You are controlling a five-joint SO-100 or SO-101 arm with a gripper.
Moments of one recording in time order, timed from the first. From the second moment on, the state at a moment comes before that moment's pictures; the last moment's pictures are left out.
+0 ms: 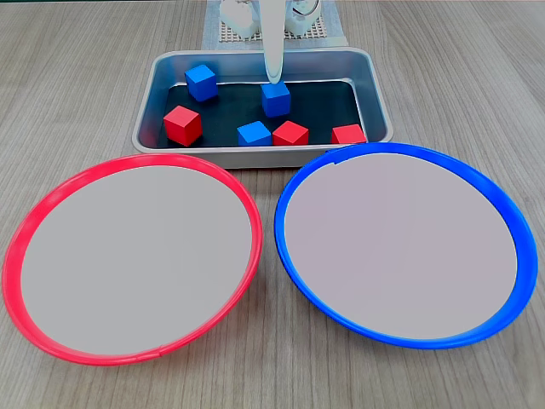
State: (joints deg) arm 2.5 189.3 172.6 59.3 -0.4
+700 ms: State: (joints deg) arm 0.7 183.3 168.8 65.7 -18.3
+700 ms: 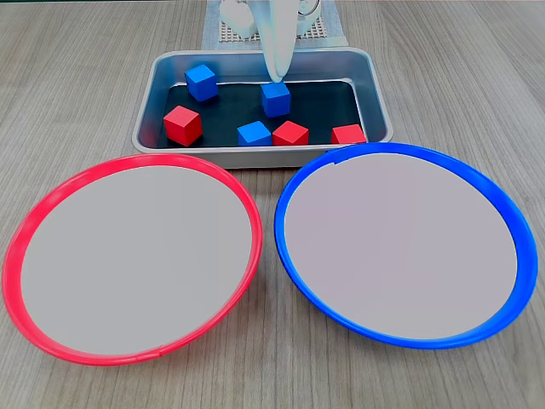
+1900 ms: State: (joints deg) arm 2.5 116.5 135.9 66.8 -30.4
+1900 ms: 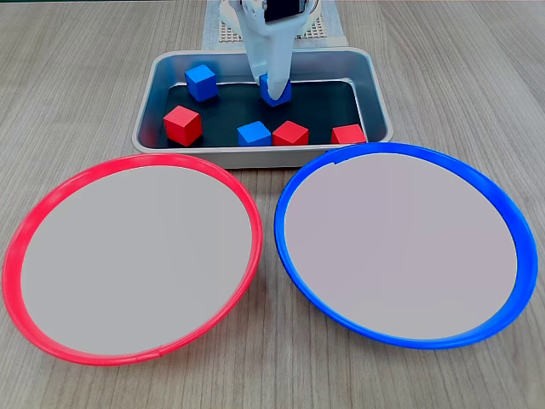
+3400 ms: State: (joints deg) arm 10.9 92.0 102.1 78.8 -47.5
